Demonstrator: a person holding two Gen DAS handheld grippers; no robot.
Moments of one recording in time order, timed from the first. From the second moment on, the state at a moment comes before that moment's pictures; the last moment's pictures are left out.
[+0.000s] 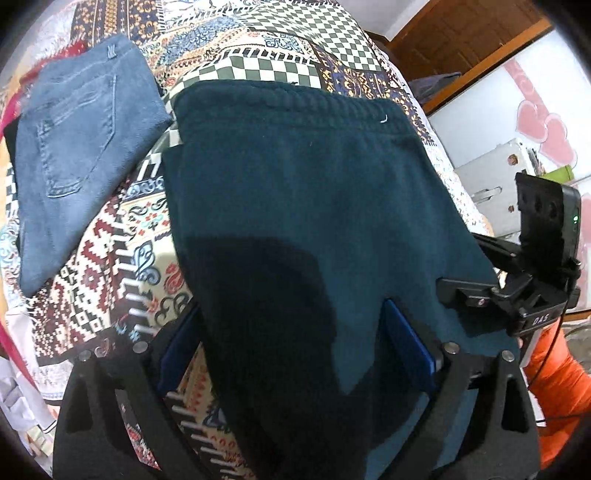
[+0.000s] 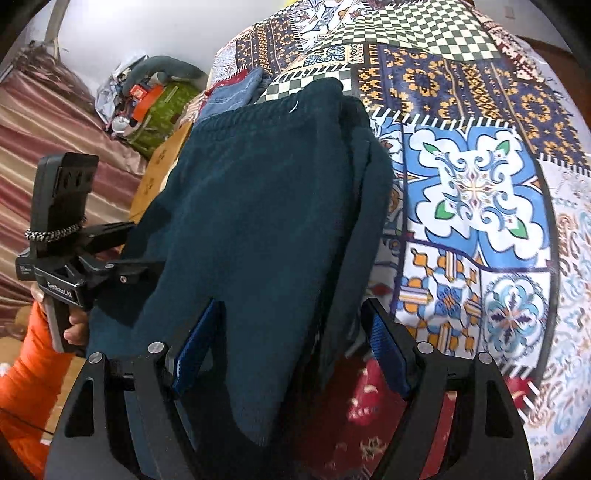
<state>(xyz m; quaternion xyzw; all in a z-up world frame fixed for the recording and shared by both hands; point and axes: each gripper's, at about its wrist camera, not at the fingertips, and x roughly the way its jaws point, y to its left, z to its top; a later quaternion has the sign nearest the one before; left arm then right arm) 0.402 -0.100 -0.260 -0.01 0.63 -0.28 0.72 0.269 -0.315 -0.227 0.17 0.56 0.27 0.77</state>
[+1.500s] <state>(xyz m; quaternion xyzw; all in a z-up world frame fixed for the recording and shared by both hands) 0.395 0.044 -0.110 -0.02 0.38 -0.18 0.91 0.341 -0.159 -0.095 0.05 0.40 0.33 0.85</state>
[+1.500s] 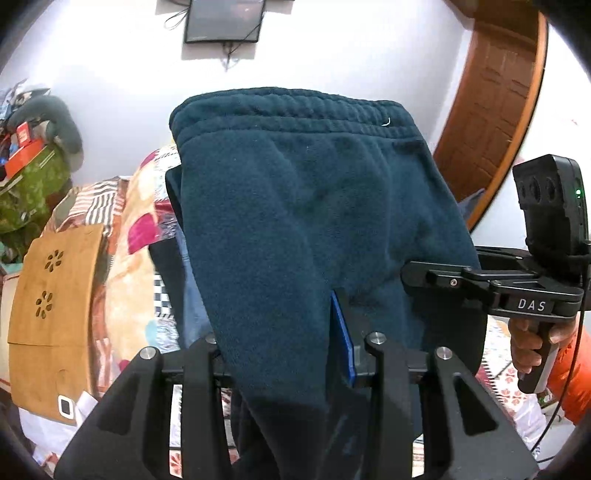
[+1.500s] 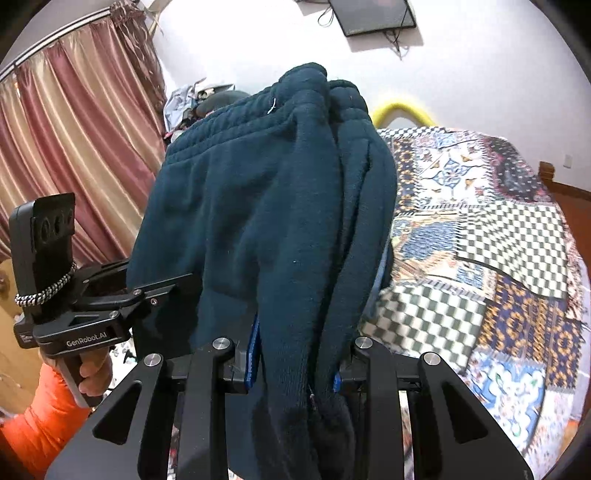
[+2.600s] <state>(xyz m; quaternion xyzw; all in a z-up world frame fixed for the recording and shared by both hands) 0.581 0.091 -0.269 -0.04 0.47 -0.08 0.88 0.506 -0.101 -0.210 0.02 0.54 0.23 0.81</state>
